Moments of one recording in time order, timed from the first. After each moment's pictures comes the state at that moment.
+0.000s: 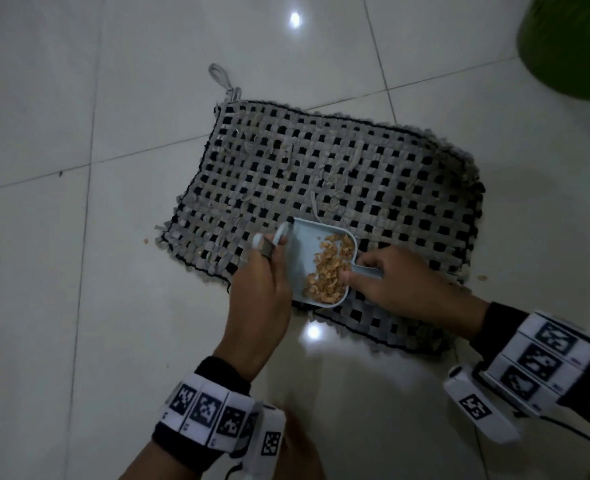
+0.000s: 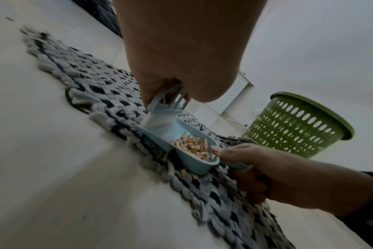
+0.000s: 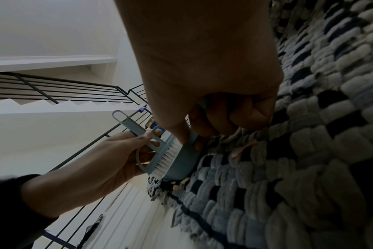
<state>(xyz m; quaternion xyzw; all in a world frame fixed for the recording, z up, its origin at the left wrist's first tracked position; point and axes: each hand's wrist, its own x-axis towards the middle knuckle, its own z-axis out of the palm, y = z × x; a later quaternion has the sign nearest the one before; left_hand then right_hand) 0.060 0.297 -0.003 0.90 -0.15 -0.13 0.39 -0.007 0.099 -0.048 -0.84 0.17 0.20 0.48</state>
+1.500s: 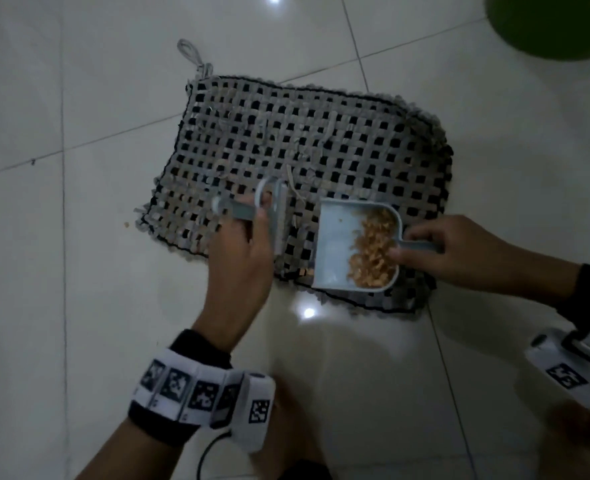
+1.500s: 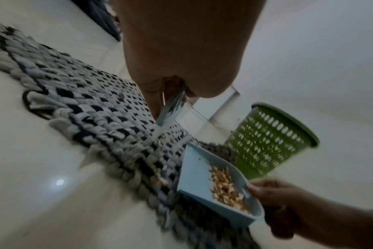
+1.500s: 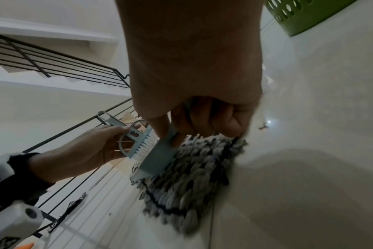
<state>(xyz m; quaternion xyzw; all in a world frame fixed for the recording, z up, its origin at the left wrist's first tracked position) 0.052 0.283 0.027 0.88 -0.16 -0.12 0.43 -0.068 0.032 -0.013 -0.83 0.13 0.18 0.51</state>
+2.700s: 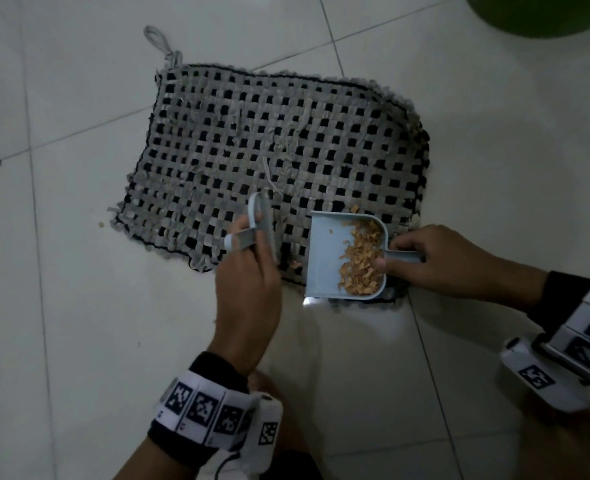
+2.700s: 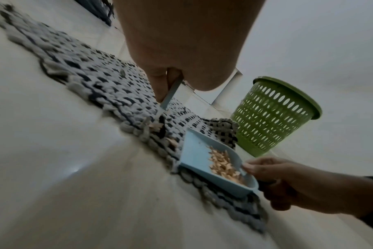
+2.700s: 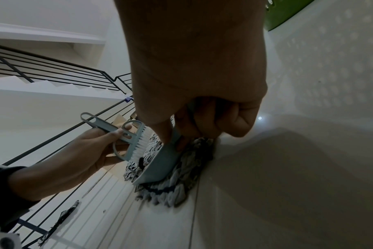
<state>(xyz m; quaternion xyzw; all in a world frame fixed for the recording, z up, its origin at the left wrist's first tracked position) 0.008 0.269 0.006 0.90 -0.16 -0.10 0.38 -0.093 0.030 -0.048 -0.84 0.14 0.19 0.48</state>
